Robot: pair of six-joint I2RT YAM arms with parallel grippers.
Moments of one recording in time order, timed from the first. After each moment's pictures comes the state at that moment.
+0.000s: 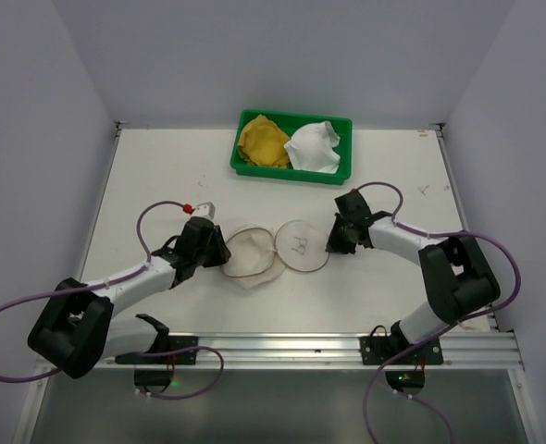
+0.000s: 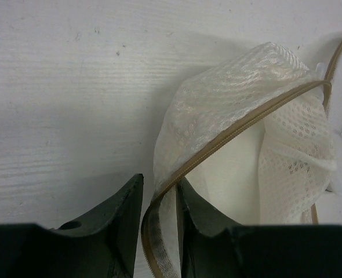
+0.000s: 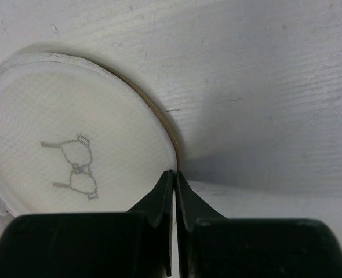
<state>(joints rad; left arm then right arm) -0.51 1.23 0.47 -0.05 -0.08 -0.63 0.42 1.58 0.81 -0.33 -0.01 0.78</state>
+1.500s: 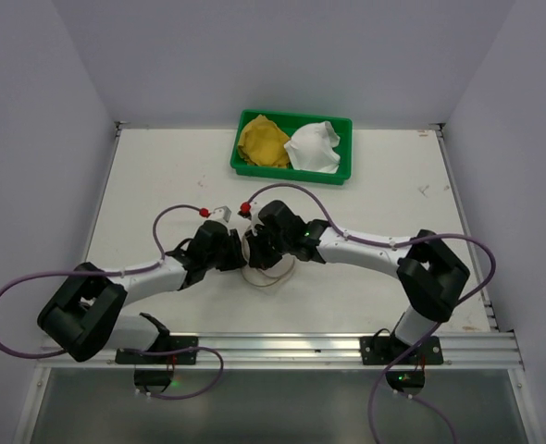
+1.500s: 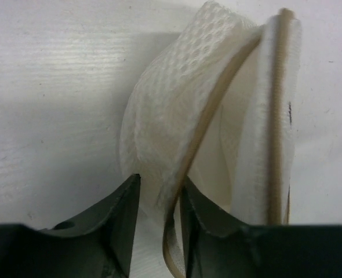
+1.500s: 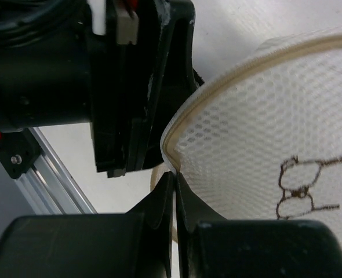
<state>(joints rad) -0.61 1.35 0.48 0.11 0.02 -0.73 0.94 1.67 1.10 -0.22 -0.20 0.33</state>
